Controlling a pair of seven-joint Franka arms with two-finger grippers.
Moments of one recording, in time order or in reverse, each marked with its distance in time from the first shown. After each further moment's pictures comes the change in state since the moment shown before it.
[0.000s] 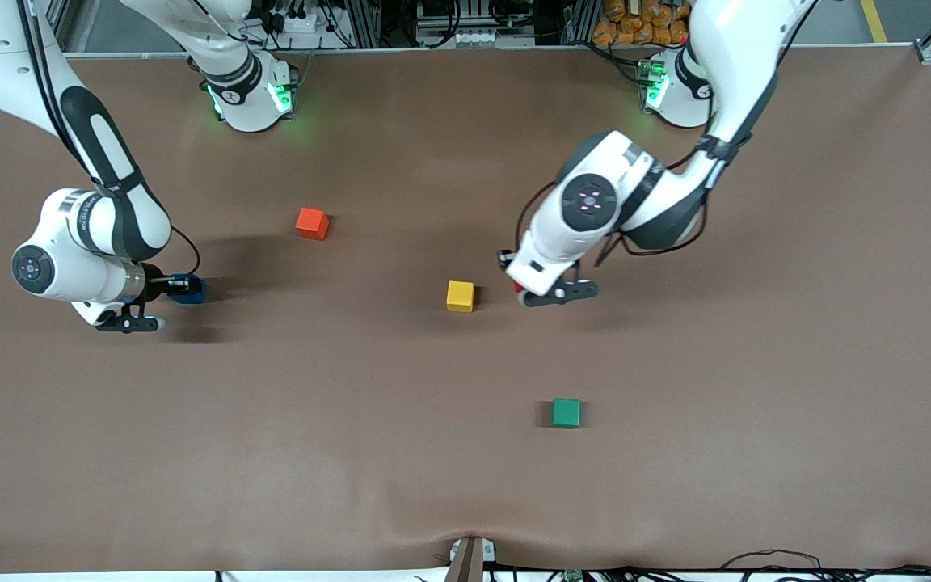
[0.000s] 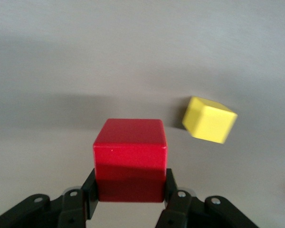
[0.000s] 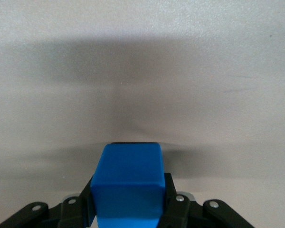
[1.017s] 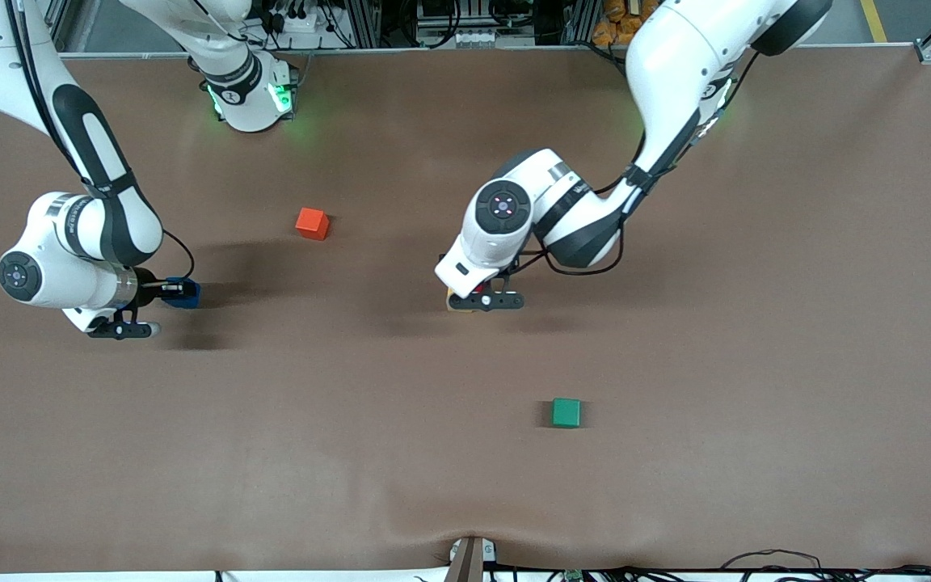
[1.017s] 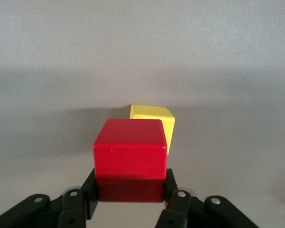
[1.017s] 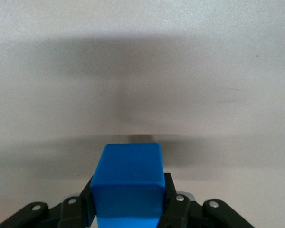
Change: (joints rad) left arm -0.225 0.206 0.100 0.256 0.112 0.000 0.001; right arm 0.001 0.000 0.007 0.075 0.000 -0.100 0.000
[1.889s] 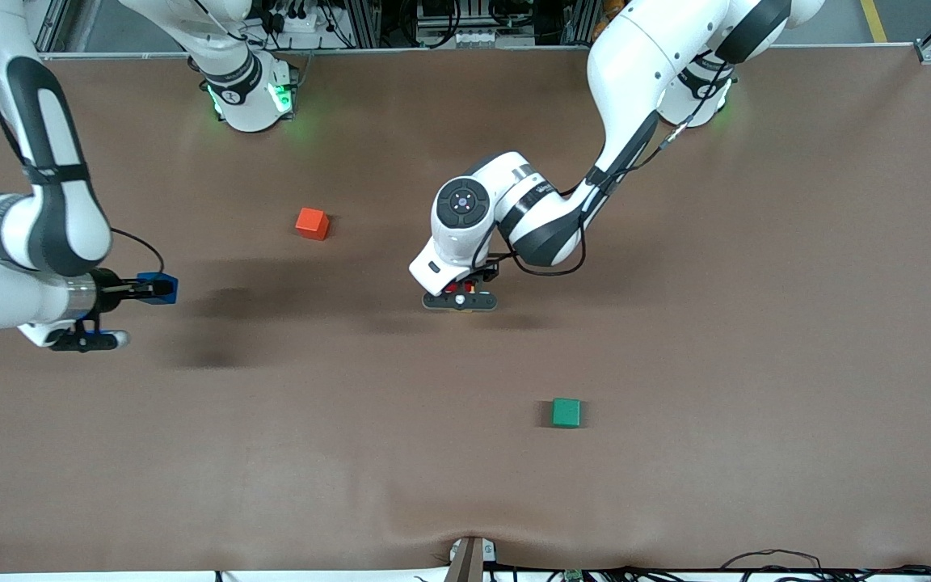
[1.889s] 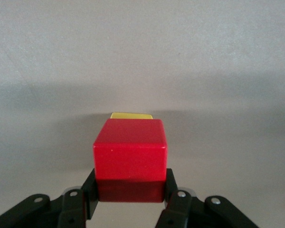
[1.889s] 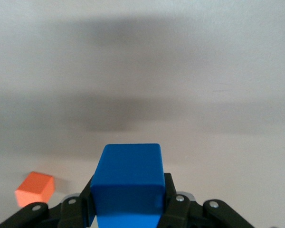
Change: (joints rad) left arm -0.127 0.069 0.095 0.091 0.000 0.000 0.001; right arm 0.011 -0.036 0.018 0.307 0.038 -0.426 0.000
